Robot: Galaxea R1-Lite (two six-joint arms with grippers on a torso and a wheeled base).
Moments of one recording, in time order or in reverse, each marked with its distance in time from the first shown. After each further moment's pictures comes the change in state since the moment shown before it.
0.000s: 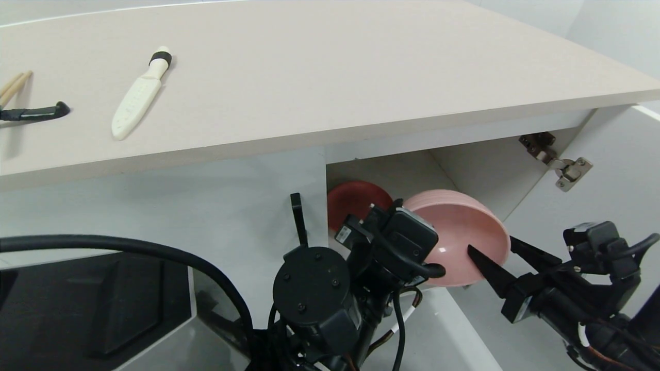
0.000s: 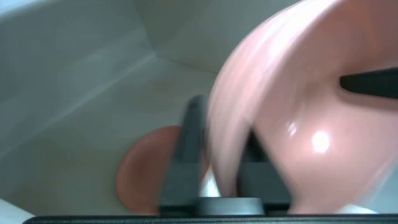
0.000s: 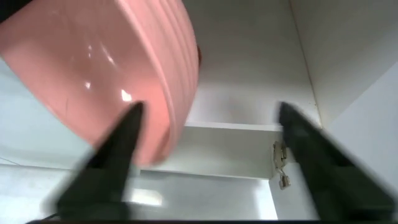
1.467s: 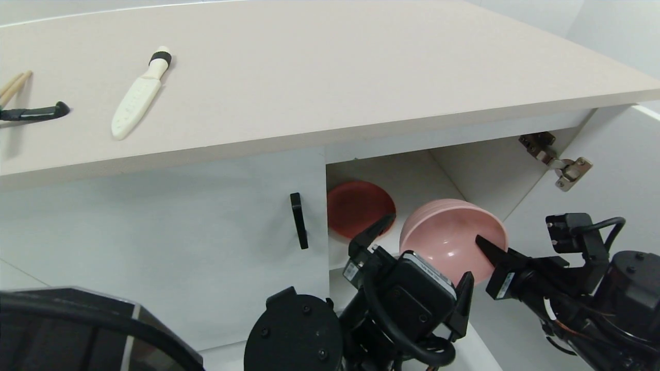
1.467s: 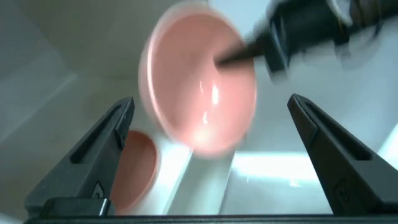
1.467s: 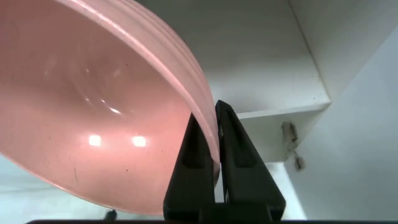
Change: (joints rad) left arm -0.092 -0.086 0.157 0.000 -0.098 -0.097; right arm -0.088 0.131 -0.066 0.000 0.001 0.199
